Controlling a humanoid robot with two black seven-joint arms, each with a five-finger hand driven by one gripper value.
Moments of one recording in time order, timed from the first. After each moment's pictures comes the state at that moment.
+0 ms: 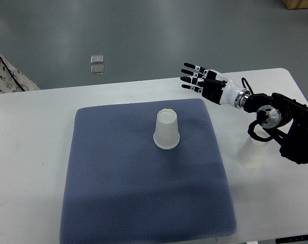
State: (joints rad) left arm 0.05 0.00 -0.20 -0.12 0.12 -0.18 0.14; right arm 0.85 -0.23 0.54 0.64 -0.07 0.39 0.07
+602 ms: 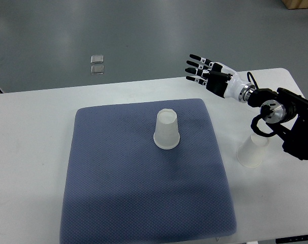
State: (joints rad) left arm 0.05 0.00 -0.20 -0.12 0.12 -0.18 0.14; right arm 0.86 -0.25 0.57 0.64 -0.06 0.38 0.08
